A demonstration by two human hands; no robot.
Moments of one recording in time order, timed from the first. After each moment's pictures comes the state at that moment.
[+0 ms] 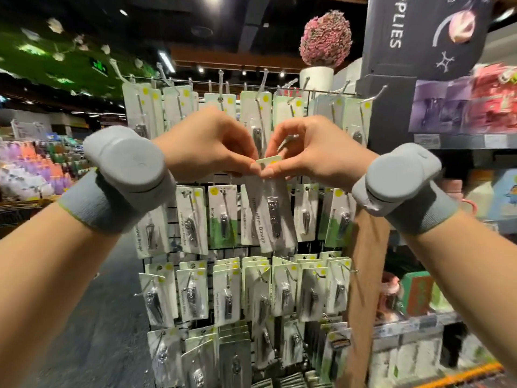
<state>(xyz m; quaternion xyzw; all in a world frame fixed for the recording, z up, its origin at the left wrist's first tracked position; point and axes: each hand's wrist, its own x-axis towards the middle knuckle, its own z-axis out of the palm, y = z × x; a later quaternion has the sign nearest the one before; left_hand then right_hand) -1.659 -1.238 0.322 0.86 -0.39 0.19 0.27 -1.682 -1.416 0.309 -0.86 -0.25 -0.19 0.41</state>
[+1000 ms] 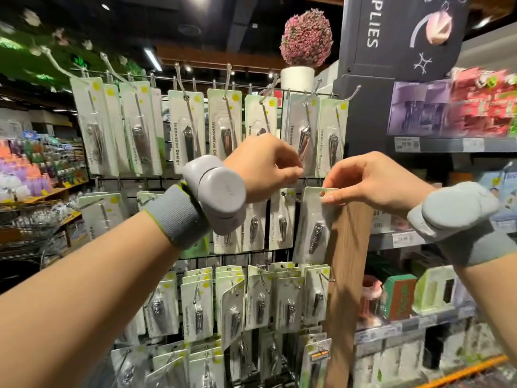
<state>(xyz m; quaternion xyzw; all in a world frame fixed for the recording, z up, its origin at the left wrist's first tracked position) -1.642 -1.336 0.300 0.84 -0.42 0.21 0.26 -1.681 -1.533 0.281 -0.89 -0.15 -0.20 0.37</state>
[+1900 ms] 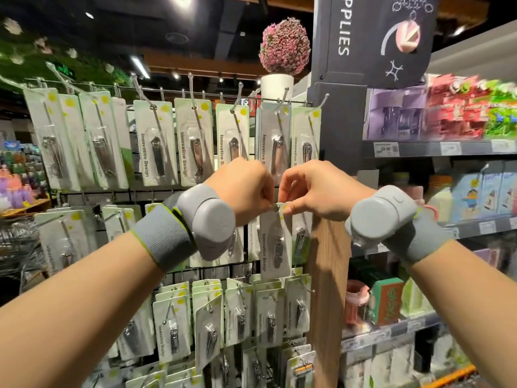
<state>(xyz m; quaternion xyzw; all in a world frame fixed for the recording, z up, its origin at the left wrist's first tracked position) -1.629 -1.359 0.288 0.88 -0.38 0.26 0.11 -1.662 -1.515 0.287 -0.95 -0.12 -0.20 0.21</state>
